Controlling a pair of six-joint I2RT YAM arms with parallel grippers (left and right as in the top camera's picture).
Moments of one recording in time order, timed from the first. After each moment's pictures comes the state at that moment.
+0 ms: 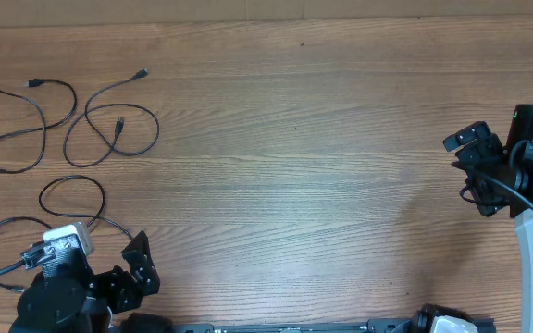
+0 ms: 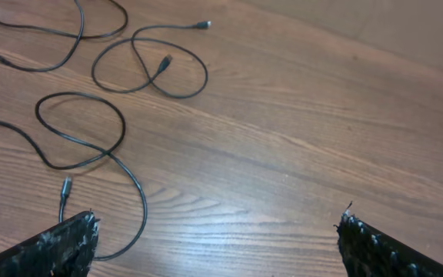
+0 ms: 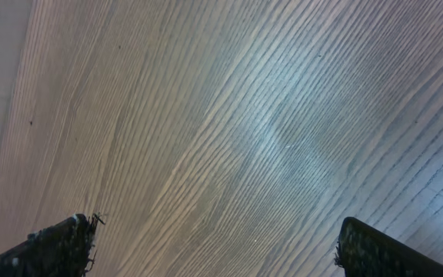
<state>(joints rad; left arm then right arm) -0.20 0.50 1.20 -1.34 -0.20 -0.44 -0.23 1.21 1.18 -1.06 -0.08 0.83</state>
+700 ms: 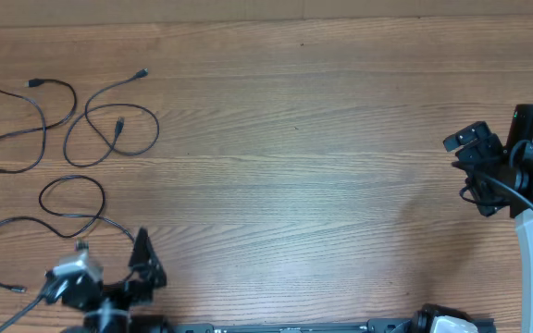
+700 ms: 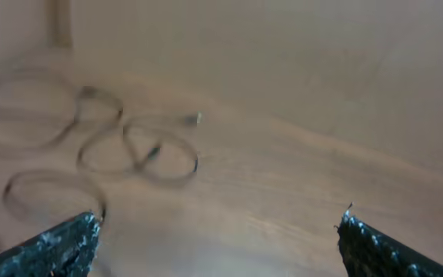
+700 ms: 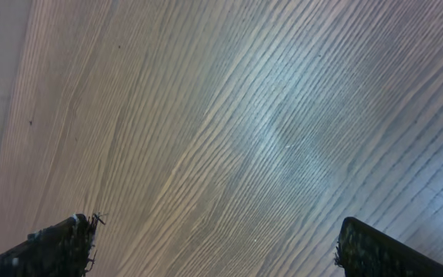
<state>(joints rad) 0.01 0.02 0.68 -0.85 -0.09 -0.30 -0.24 1.21 1.18 -1.06 -0.08 0.83</state>
